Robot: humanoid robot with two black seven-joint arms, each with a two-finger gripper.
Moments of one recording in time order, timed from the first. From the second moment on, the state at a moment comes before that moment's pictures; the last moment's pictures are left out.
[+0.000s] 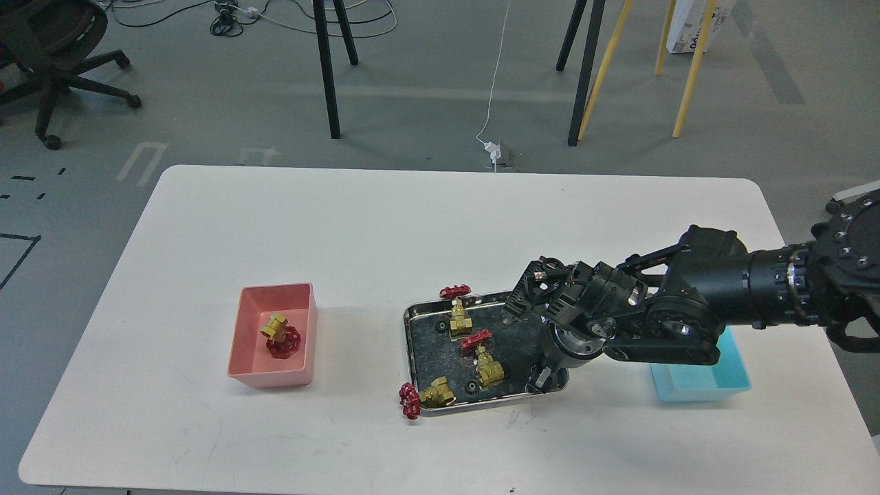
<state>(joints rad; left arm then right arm) -1.20 0.83 -0.72 -0.51 0.67 -0.20 -0.49 1.35 -0.11 -0.56 1.09 -1.38 0.49 -0.03</state>
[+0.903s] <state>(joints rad) -1.22 0.76 -0.72 -0.51 0.68 -0.19 -0.49 1.24 -0.97 -0.32 1.45 -1.34 0.49 -0.03</state>
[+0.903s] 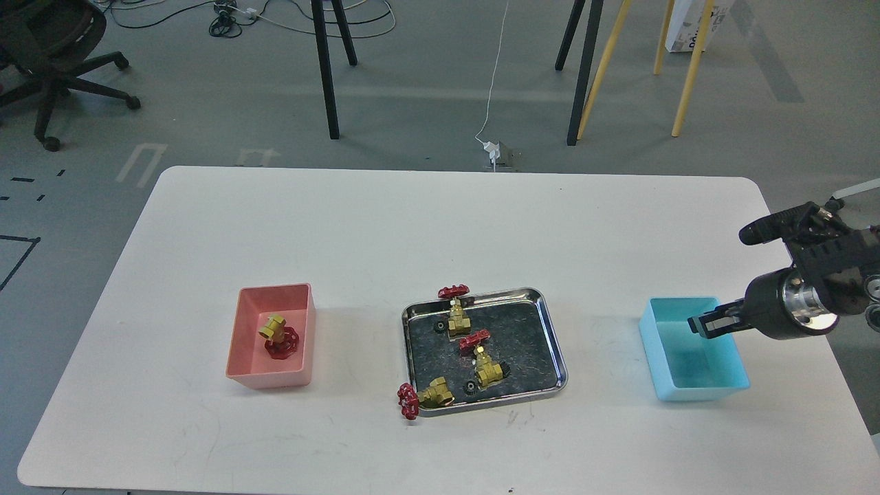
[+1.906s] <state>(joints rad) -1.36 0.35 -0.60 -0.52 0.66 -0.26 -0.20 1.24 -0.50 0.61 0.75 -0.57 0.03 -0.16</state>
